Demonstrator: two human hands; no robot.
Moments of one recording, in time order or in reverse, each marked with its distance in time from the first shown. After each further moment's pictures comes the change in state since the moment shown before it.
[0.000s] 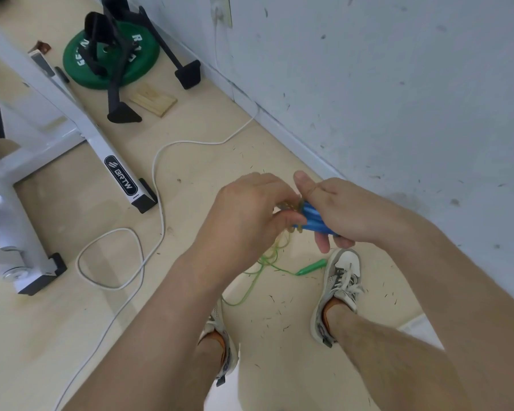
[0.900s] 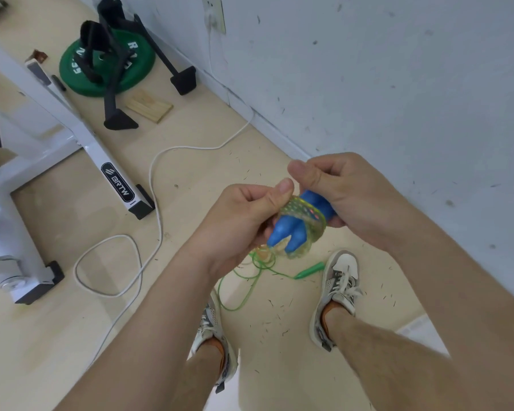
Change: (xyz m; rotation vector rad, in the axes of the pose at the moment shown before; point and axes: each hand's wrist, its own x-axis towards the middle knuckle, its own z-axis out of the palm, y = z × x) left_hand 0.005 0.005 0.002 -1.073 -0.191 -0.613; right_hand -0.006 -0.001 -0.011 0.638 0.138 -0.325
